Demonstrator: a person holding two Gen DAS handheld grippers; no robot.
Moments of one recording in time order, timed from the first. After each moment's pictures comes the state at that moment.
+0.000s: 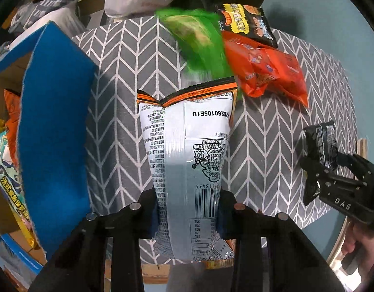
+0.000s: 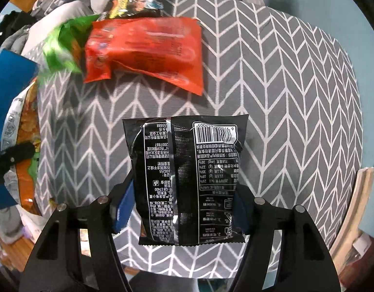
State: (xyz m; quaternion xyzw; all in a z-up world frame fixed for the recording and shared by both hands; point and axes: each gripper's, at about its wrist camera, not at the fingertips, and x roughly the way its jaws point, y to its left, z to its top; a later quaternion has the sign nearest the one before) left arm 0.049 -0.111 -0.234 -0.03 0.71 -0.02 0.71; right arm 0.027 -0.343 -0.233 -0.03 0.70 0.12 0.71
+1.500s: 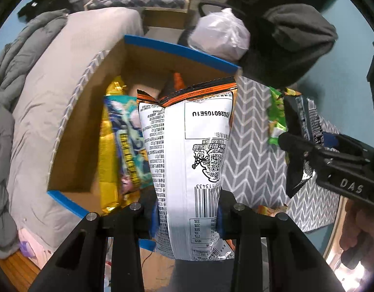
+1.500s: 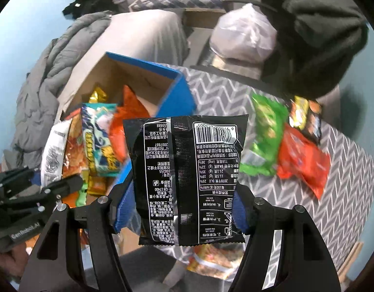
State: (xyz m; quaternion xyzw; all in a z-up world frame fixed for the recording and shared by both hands) left arm -0.045 0.076 -0.119 -0.15 0.61 0.10 0.77; right arm 0.028 -0.123 -0.108 -0.07 0.60 0.31 0.73
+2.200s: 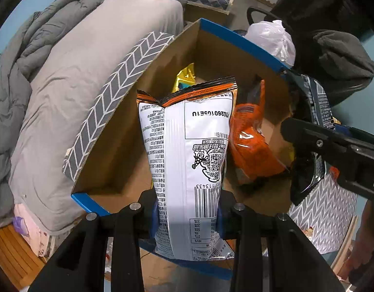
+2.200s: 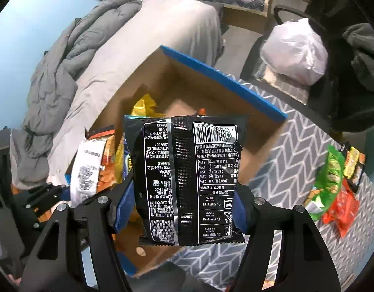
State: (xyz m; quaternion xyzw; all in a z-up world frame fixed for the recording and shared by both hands) left arm -0.062 0.155 -0.160 -0.19 0.61 0.18 0.75; right arm 0.026 0.005 -0.122 -0.11 0.61 0.38 0.69
